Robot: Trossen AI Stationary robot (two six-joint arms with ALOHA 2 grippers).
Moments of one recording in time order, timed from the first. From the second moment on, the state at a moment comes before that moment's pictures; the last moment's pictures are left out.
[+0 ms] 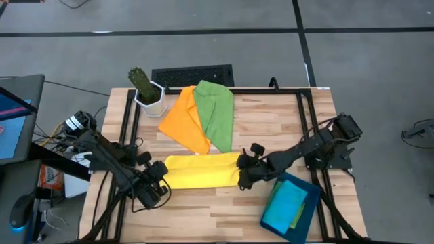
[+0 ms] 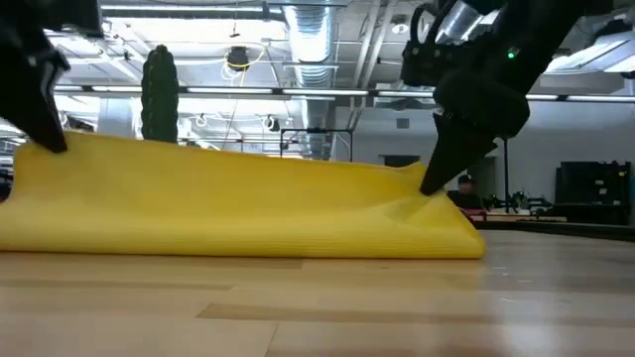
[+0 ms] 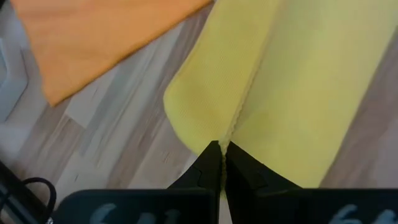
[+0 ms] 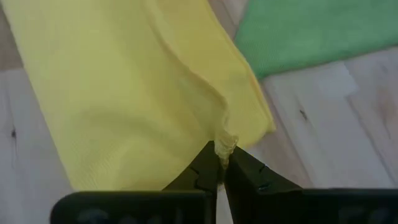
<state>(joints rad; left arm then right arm) -0.77 1.45 0.89 -1.11 -0.56 -1.27 0.38 1.70 0.99 -0.51 0.47 0.58</state>
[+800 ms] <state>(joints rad) -0.74 1.45 0.81 -0.99 -0.62 -1.21 0.31 1.73 0.98 -0.51 0.40 0.55</state>
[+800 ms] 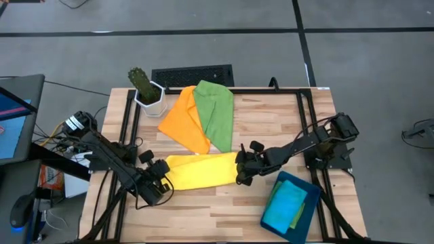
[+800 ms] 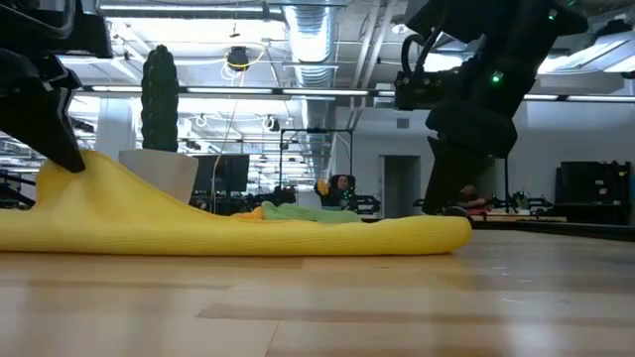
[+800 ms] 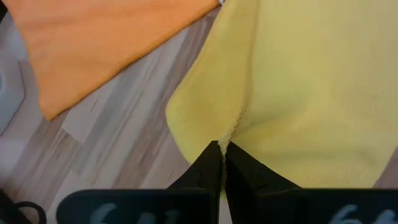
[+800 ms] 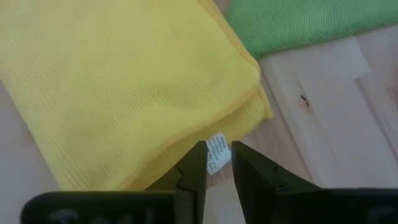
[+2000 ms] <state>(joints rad) -0.70 1.45 0.81 -0.95 -0.64 -1.16 0.14 1.79 0.98 -0.39 0.31 0.51</state>
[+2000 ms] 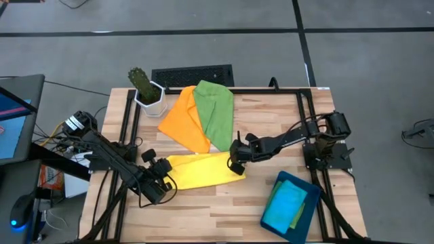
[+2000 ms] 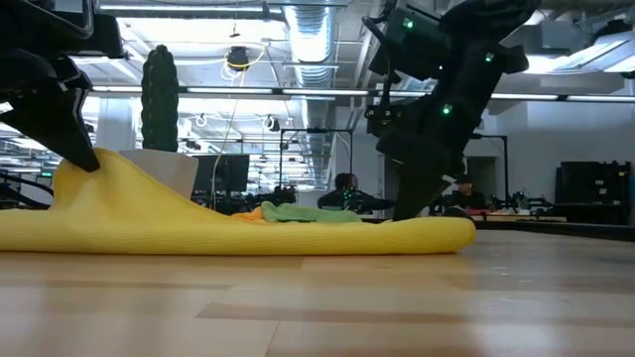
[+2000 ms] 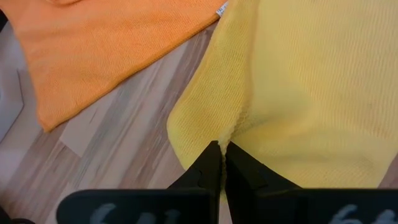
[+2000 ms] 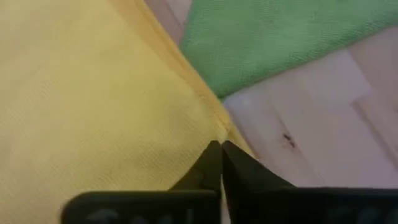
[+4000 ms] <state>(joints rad) -0.64 1.33 0.87 -1.19 -0.75 -1.20 0.19 1.60 0.98 -0.50 0.57 0.58</state>
